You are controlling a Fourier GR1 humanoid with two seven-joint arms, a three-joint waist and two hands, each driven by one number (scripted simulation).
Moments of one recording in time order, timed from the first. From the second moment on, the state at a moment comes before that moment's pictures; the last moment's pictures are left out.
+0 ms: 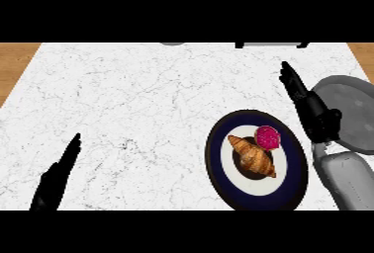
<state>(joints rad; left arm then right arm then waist) 0.08 0.47 -0.26 -1.31 0.17 0.24 -0.13 -0.34 -0.38 0.19 -1.39 -0.11 -0.10 -0.04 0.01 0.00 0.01</state>
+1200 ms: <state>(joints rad) -0.26 0.40 -0.16 -1.43 0.26 0.26 0.00 -0.66 -0.86 0.37 -1.27 0.06 0.50 -0.79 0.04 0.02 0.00</state>
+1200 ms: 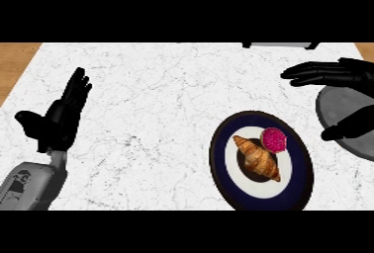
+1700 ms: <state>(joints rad) -0.28 0.39 -0.14 -1.40 0.26 0.25 0.01 -0.82 -0.88 0.48 -1.27 0.17 0.45 -0.82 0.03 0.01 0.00</state>
